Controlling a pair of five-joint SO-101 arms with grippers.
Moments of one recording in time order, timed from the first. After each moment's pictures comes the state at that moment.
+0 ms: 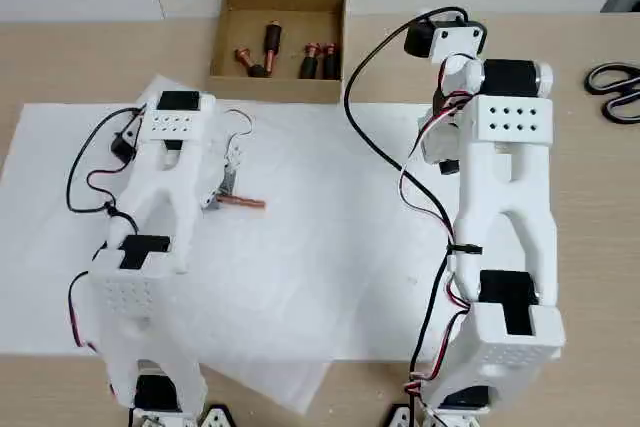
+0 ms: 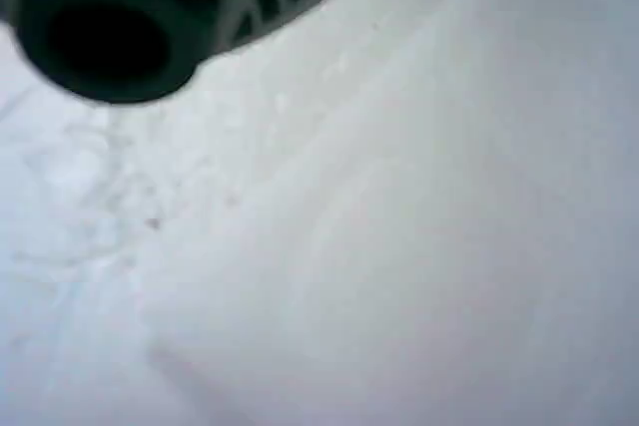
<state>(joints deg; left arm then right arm) -2.1 35.0 -16.0 88.0 69.7 -1.1 11.9 -23.6 95.6 12.7</state>
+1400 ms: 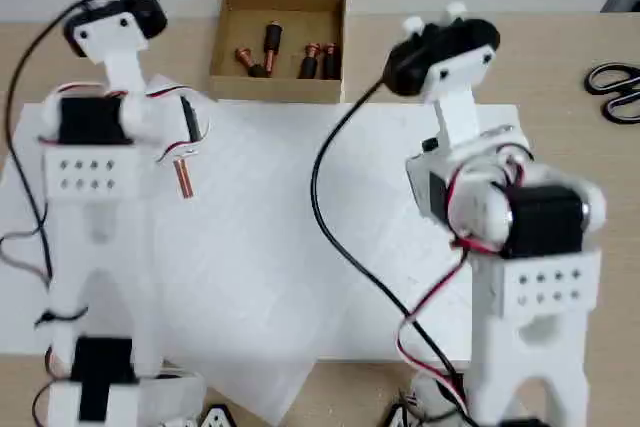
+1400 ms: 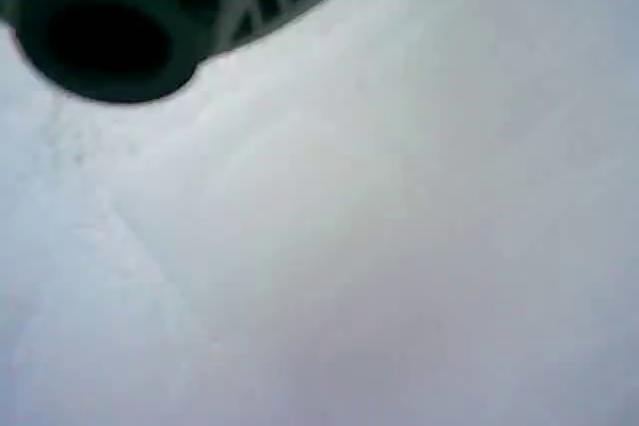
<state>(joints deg) -3.3 -8.4 -15.9 98.9 21.5 -9.3 -32.4 -2.5 93.1 12.7</state>
